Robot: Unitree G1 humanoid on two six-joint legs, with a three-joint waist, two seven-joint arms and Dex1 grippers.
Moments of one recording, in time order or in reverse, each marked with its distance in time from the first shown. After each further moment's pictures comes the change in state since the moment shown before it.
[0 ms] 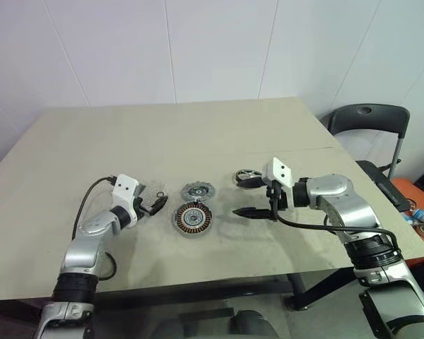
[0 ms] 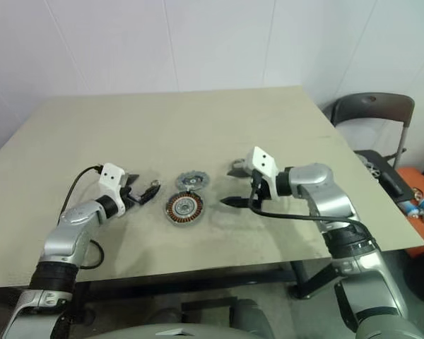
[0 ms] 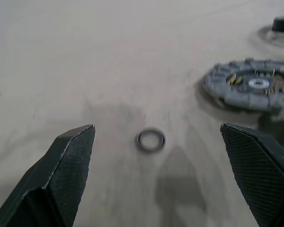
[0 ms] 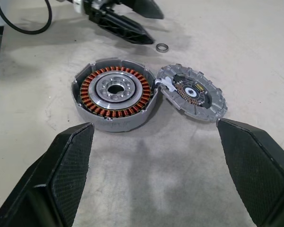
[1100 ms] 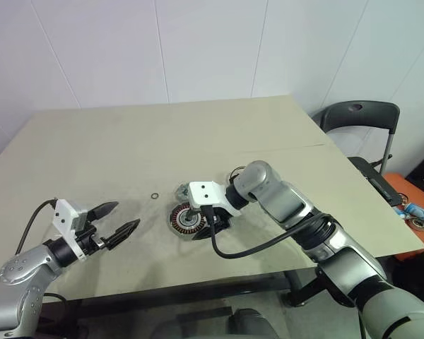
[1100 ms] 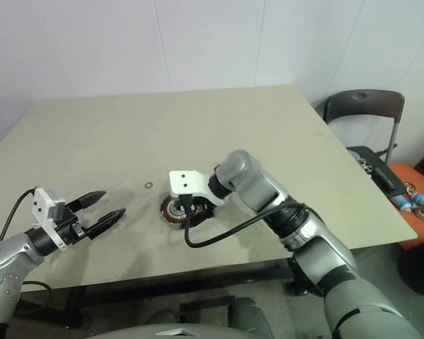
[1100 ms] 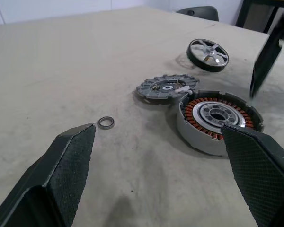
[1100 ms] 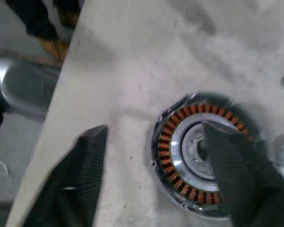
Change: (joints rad) left arm 0.468 0.204 0.267 -0.397 -0.317 -0.043 -0.302; right arm -0.298 0.222 0.385 -0.012 -0.252 0.148 0.156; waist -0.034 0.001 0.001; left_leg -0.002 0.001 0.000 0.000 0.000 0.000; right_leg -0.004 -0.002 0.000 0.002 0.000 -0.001
